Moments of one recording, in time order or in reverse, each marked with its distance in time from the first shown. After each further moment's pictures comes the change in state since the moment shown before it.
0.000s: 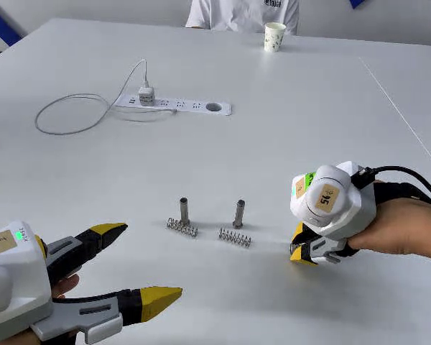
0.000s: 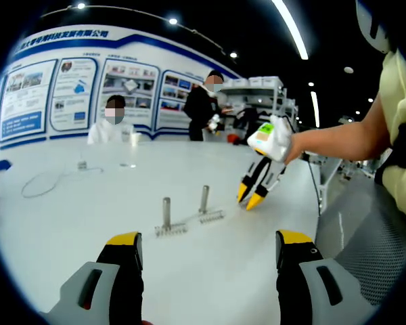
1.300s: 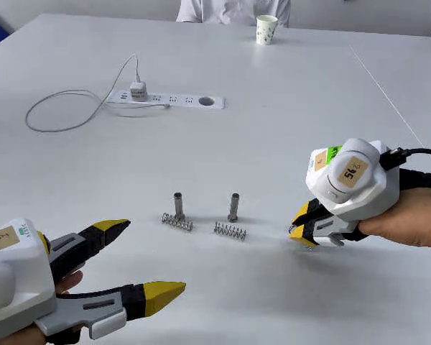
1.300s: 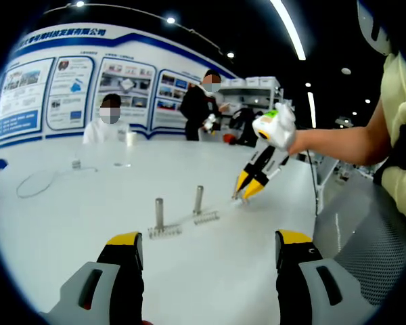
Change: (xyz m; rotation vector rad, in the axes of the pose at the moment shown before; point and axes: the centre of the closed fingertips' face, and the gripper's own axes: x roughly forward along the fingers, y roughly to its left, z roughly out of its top) left arm 0.007 -0.007 -0.001 -0.001 0.003 -0.030; right arm -0.034 -0.010 0.011 0.172 -0.148 -0.088
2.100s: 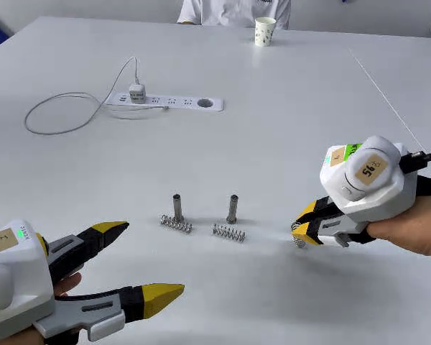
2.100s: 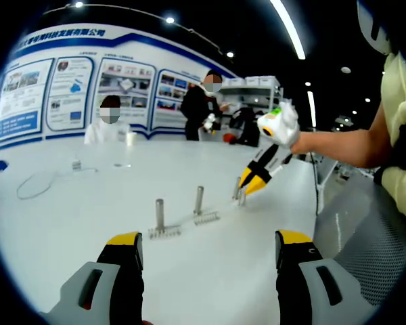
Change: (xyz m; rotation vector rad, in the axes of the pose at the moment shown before) left arm 0.001 0.000 0.002 0.005 0.001 0.002; right arm -0.009 -0.005 0.000 0.099 -0.069 -0.036
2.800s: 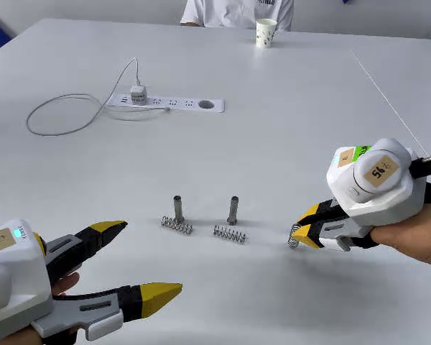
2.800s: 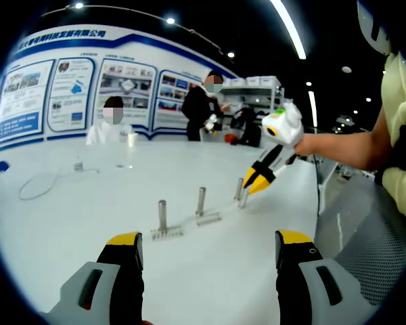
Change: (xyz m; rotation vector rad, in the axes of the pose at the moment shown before) left arm -0.002 0.002 0.002 0.003 -0.002 0.010; right arm -0.005 0.004 0.002 0.050 -0.033 -0.007
